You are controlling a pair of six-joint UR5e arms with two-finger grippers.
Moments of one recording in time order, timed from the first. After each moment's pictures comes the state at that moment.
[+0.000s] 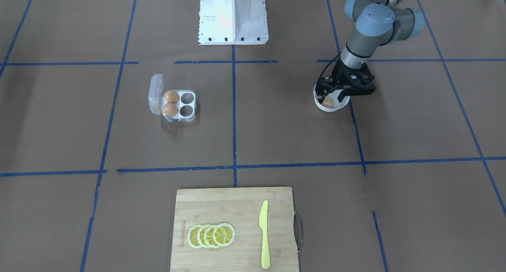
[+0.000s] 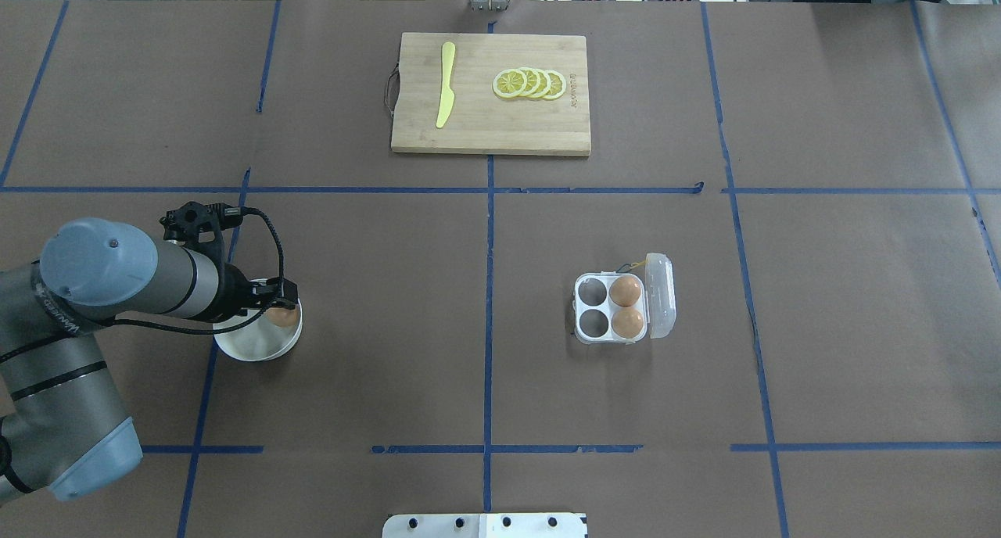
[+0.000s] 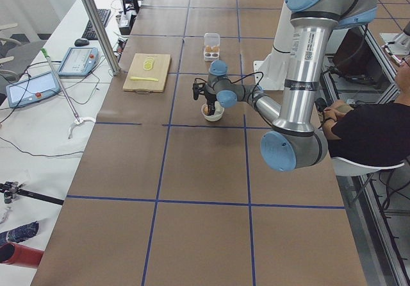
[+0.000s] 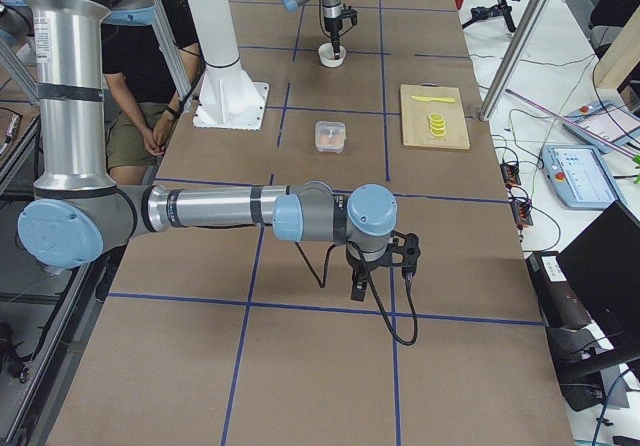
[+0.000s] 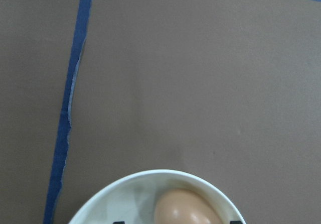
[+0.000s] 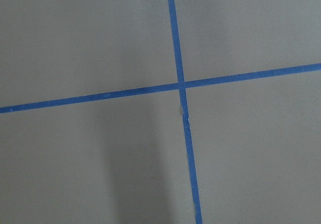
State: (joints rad) left arm -0.56 -1.72 -1.85 -2.01 -1.85 -1.33; right arm 1.60 -1.60 1.69 -1.63 2.43 0.15
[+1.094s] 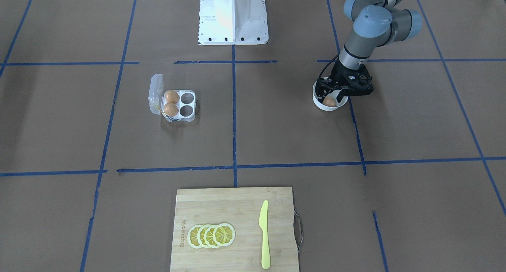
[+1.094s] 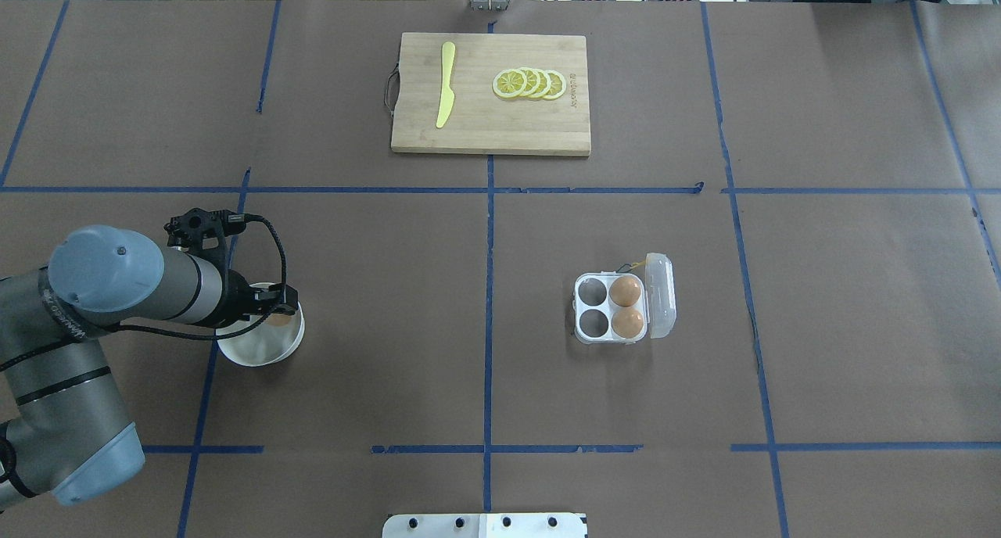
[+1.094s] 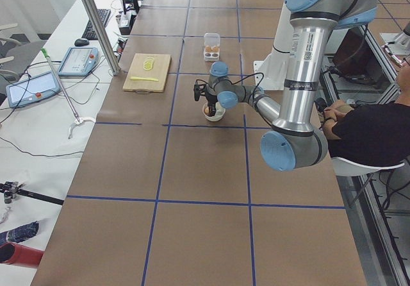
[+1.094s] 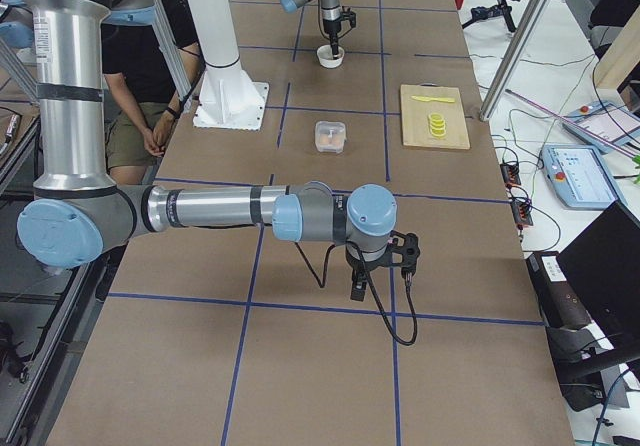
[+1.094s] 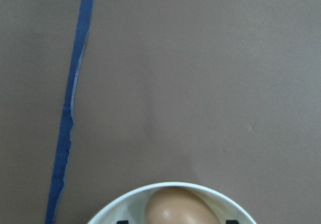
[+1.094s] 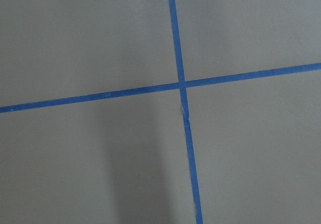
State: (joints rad) left arm -0.55 -1.72 -1.84 -2.01 -1.84 -1.33; right arm 1.60 -1.60 1.69 -1.63 2.43 0.15
